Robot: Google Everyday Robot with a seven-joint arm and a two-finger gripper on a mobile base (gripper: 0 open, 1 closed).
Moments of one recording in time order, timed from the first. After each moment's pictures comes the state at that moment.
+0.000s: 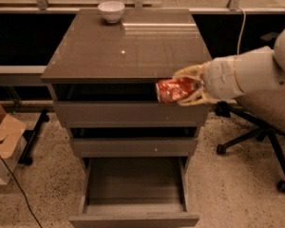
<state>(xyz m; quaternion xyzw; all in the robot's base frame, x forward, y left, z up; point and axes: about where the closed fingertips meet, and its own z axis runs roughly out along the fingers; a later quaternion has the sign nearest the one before) 0.544 -0.118 0.877 -0.77 0.47 -0.01 0.44</state>
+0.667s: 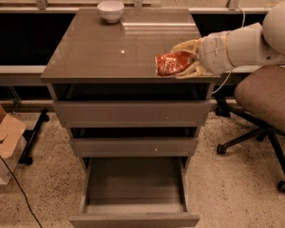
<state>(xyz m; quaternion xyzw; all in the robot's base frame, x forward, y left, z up) 0.620 -0.120 0.907 -0.75 0.46 -0.05 0.47</state>
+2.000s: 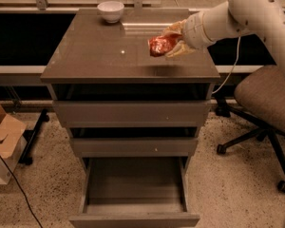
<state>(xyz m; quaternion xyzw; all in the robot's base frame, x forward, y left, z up) 0.734 -0.109 0.903 -0.75 0.49 -0.05 0.45</state>
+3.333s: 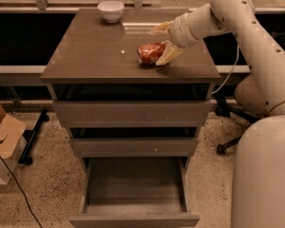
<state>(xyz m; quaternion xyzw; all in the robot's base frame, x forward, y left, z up) 0.774 -0.072 0.876 -0.76 0.48 0.01 0.44</state>
